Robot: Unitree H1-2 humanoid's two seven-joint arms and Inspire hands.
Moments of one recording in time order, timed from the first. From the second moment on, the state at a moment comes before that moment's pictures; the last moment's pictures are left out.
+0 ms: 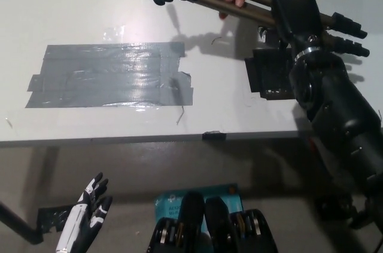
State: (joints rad) left_arm 0.04 0.18 -0.01 0.21 0.07 -0.30 -0.06; right_arm -1.00 -0.20 0.36 0.84 -0.95 0.09 -0.29
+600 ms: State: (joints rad) left_arm 0.01 0.18 -0.01 0.20 0.07 -0.29 -0.08; right_arm -0.92 -0.23 0.45 0.98 -0.96 -0.06 -0.49
